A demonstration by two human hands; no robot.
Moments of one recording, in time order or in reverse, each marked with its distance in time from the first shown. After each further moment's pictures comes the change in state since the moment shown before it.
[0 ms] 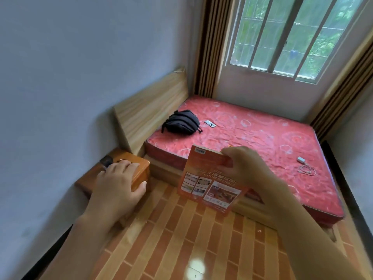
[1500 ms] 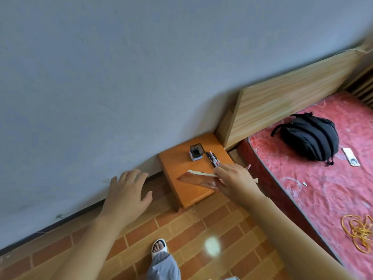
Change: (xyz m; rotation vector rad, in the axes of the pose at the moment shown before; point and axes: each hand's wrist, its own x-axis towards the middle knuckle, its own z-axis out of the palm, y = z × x) left_hand 0.143 -0.430 0.157 -0.005 -0.288 -0.617; right_hand 0.481 -0.241 0.413 0.171 -0.339 -0.740
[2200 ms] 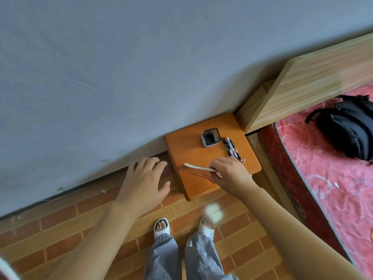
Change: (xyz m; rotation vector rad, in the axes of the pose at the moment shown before) left_hand 0.120 -0.001 0.082 -0.097 -0.086 0.033; right_hand 0.102 0.076 0.148 0.150 -0.238 -0.018
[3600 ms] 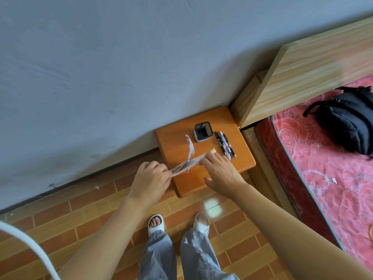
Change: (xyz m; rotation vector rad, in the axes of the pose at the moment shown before) left_hand 0.039 0.038 0.088 0.017 0.153 0.172; right_hand -0.016 0.044 0.039 -0.176 -0.128 0.030
